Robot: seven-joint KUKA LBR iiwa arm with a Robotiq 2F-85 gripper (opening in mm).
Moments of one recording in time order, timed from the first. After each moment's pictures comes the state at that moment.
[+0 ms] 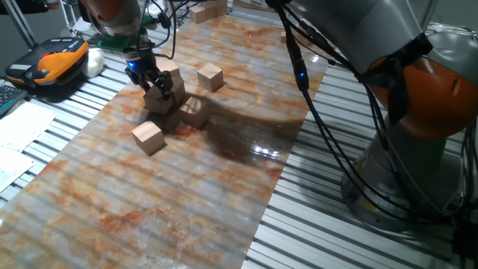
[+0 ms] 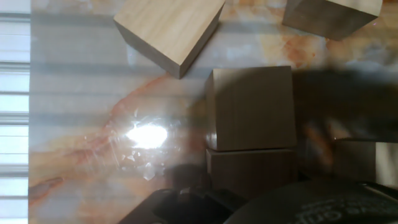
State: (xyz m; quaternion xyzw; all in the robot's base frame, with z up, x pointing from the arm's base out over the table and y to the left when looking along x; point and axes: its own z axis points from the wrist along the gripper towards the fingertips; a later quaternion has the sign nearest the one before) arm 0.677 -0.012 0.065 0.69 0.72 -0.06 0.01
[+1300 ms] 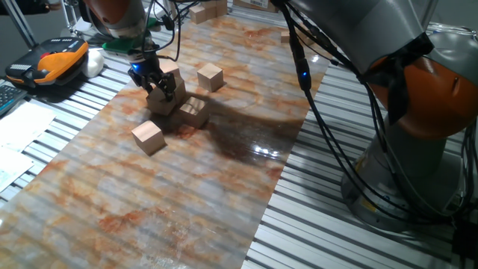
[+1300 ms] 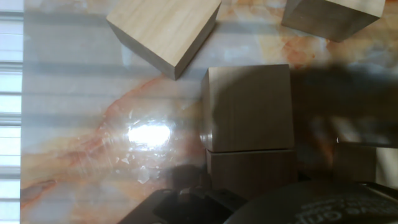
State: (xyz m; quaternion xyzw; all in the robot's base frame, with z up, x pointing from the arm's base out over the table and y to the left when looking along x) arm 0.674 -0.014 0.059 0.69 0.72 -0.06 0.01
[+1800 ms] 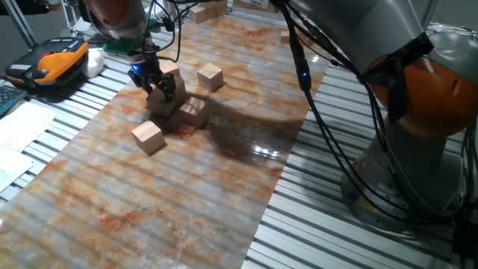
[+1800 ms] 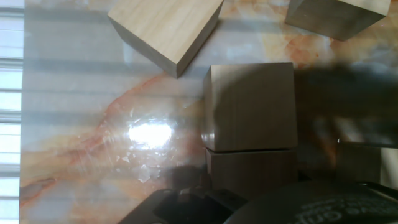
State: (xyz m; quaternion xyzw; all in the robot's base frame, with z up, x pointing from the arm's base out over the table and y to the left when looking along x) arm 0.674 -0.014 0.057 0.69 0.73 -0.06 0.01
